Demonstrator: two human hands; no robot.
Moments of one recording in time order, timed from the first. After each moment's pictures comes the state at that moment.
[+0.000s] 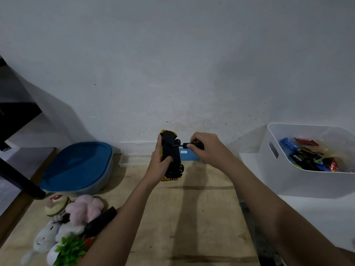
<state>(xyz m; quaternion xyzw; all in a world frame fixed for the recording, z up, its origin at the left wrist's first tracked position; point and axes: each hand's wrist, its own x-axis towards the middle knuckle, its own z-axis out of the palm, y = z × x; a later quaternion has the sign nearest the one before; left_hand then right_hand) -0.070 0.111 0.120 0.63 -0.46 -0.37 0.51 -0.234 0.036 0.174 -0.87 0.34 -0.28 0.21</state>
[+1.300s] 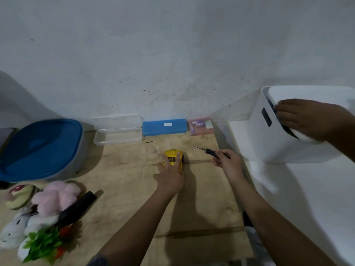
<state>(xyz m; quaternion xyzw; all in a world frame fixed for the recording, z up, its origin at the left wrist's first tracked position) -0.155 0.107 0.003 0.81 -0.55 -0.22 -0.01 -0.319 0.044 0.025 -0.43 0.60 -0.41 0.53</state>
